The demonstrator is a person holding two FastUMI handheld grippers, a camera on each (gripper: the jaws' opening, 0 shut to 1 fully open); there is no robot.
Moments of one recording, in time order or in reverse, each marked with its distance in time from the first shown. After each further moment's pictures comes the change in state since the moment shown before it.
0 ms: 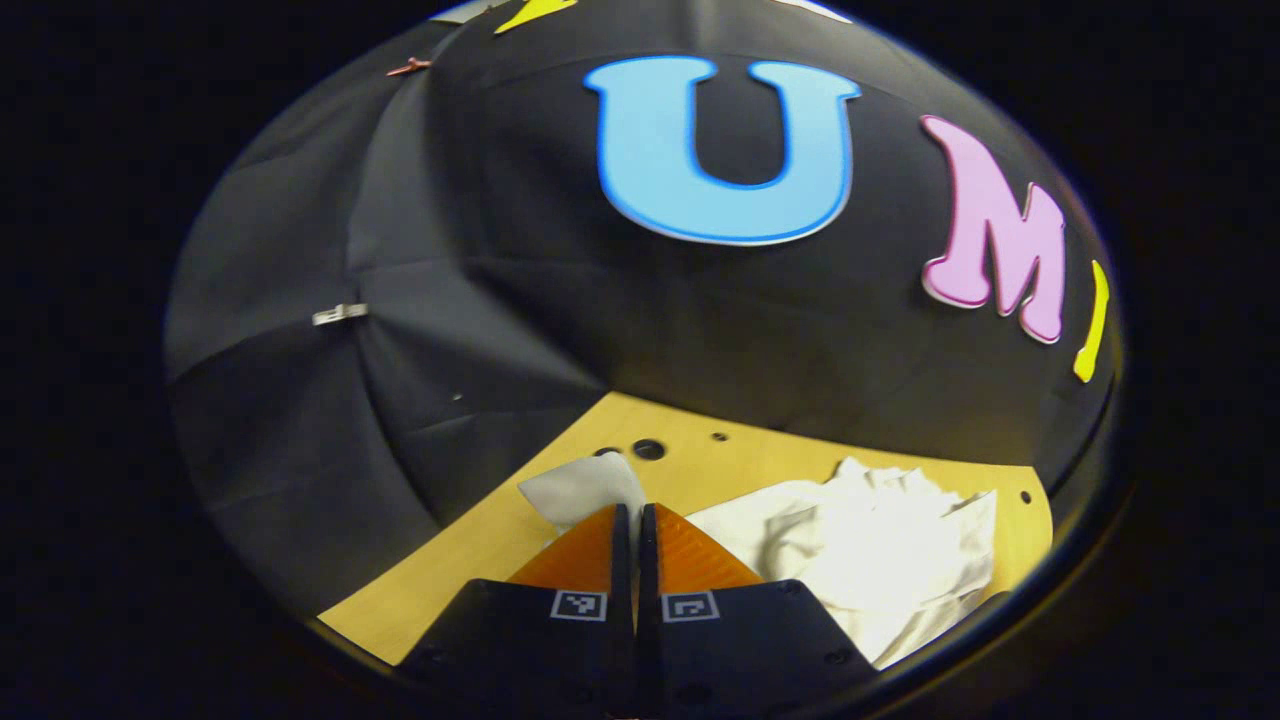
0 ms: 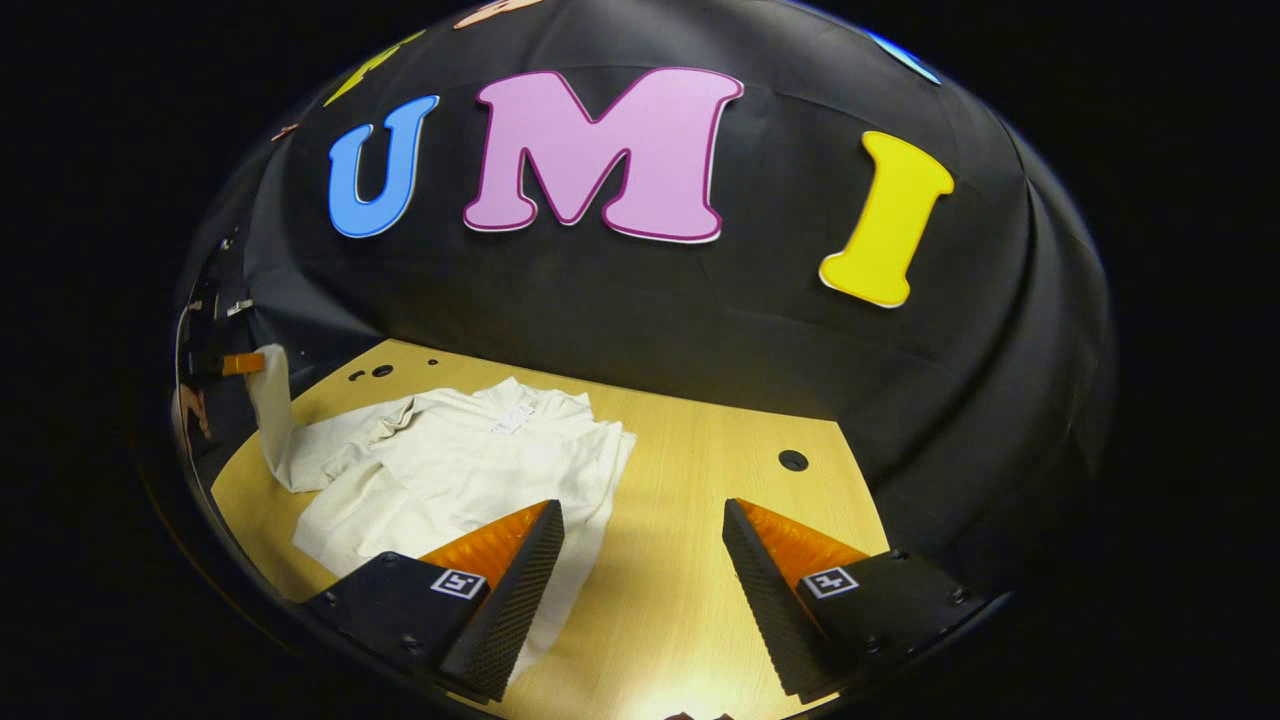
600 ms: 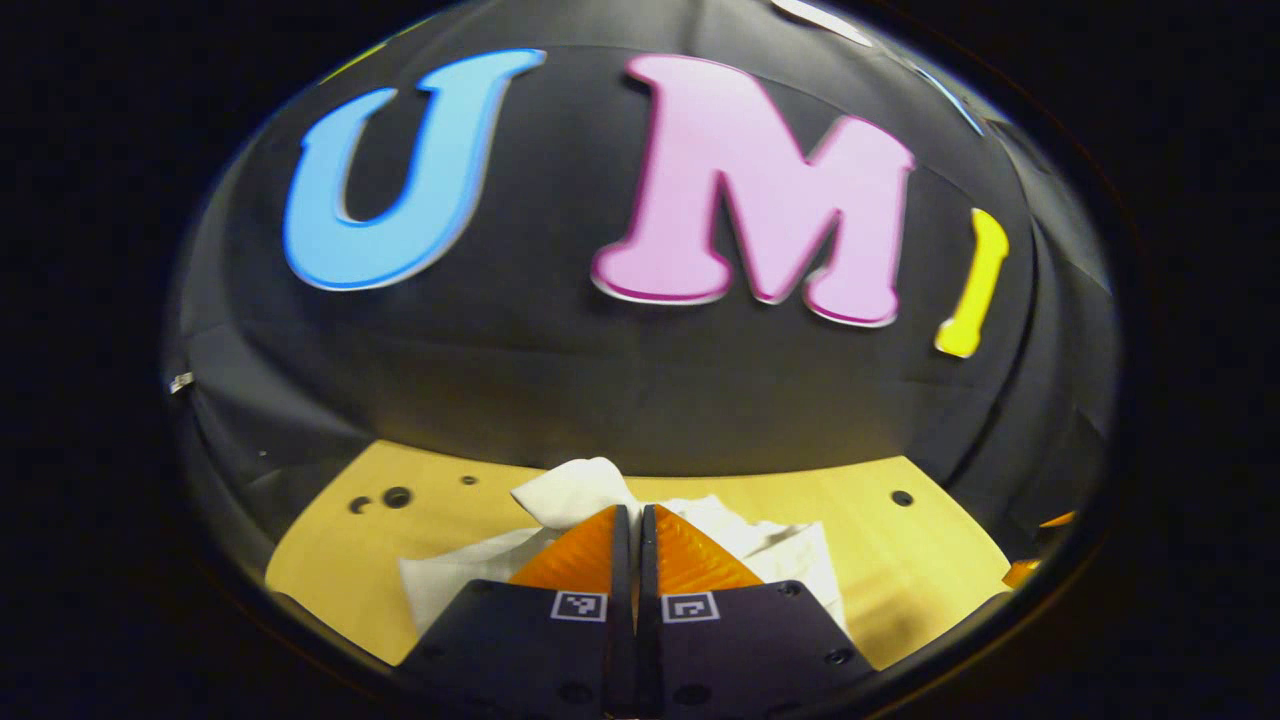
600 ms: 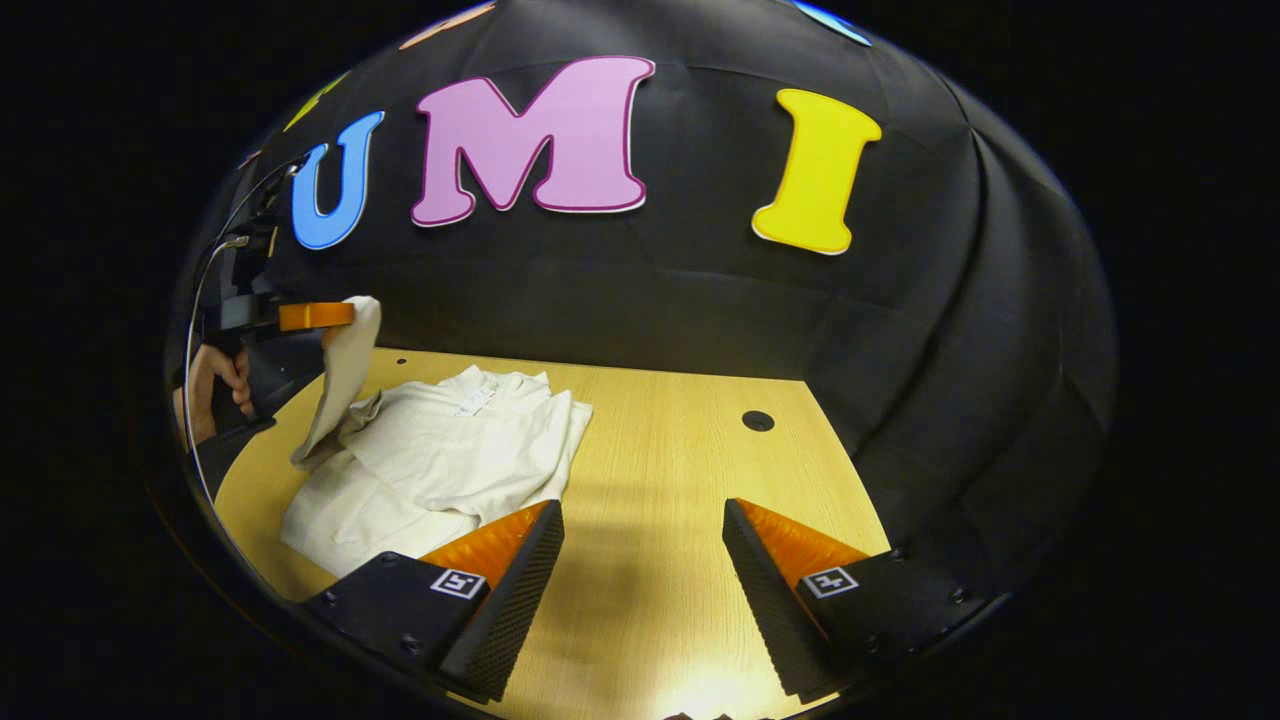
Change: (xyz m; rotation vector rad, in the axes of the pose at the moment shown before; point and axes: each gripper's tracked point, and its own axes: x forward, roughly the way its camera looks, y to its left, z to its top) left arm 0.011 -0.301 -0.008 0.163 -0.017 -0.443; right arm -0.001 -0.049 -0.043 0.114 0.028 -0.043
